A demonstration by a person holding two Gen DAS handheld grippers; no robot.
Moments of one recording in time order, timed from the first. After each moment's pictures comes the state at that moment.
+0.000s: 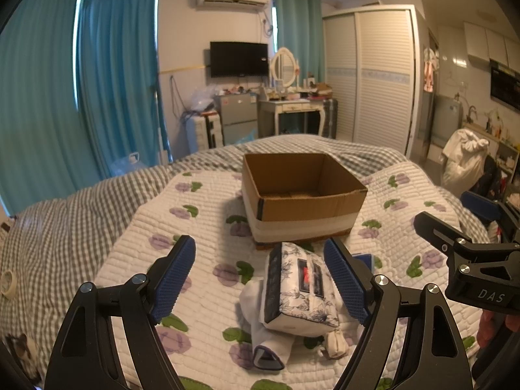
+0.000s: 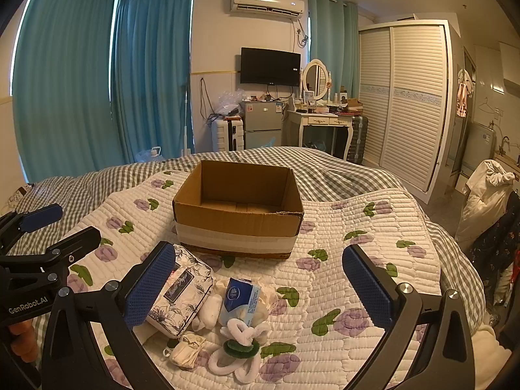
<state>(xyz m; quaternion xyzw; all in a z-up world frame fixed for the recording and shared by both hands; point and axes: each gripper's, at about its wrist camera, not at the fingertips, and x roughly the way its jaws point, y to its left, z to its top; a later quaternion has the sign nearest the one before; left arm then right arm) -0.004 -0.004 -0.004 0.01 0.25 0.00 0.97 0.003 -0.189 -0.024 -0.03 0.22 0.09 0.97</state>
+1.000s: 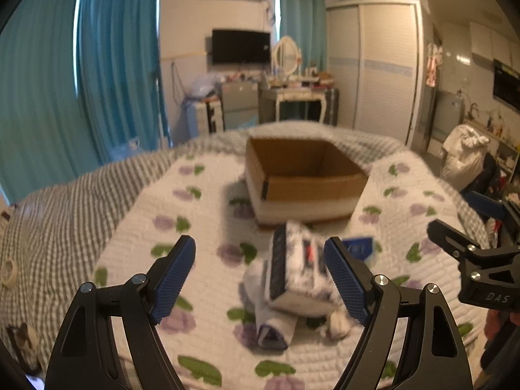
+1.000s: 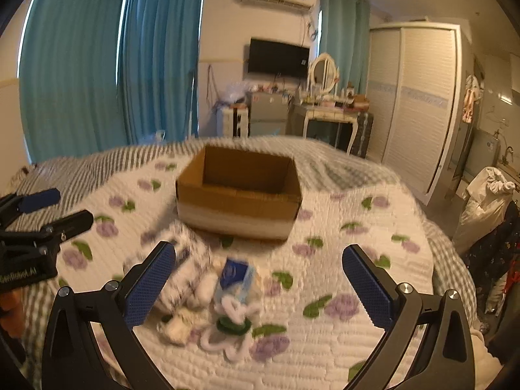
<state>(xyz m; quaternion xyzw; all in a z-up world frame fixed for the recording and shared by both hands) -0.012 0.009 -0.020 0.00 0.29 0.00 0.96 -0.008 -0.191 -0.036 -0.07 0.26 0.10 0.96</state>
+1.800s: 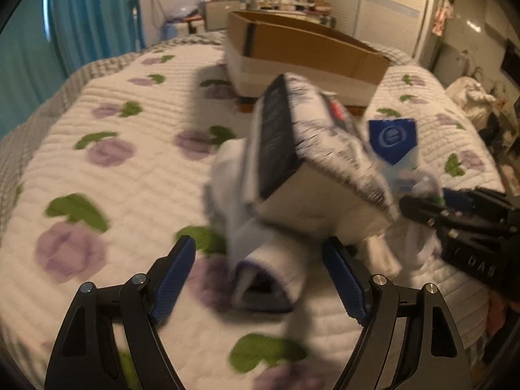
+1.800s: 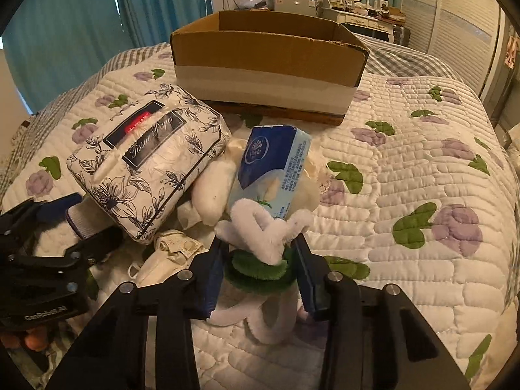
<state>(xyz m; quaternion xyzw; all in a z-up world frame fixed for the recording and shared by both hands) 0.025 -0.010 -0.139 -0.01 0.44 -0.04 0.89 0.055 -0.170 -0.161 -0.05 0.45 0.15 0.88</state>
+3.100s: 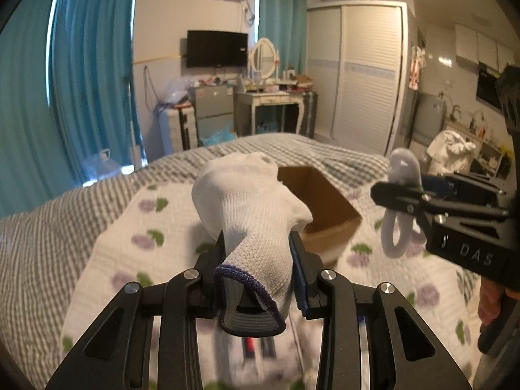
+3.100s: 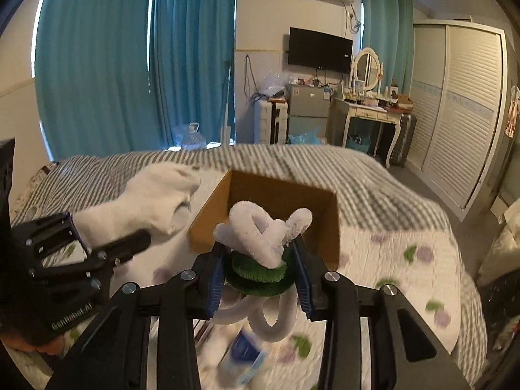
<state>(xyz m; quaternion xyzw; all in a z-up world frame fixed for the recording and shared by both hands) 0.105 -0.006 0.013 0.00 0.28 -0.06 0.96 0.125 -0.157 0.023 -0.08 0.28 0.19 0.94</state>
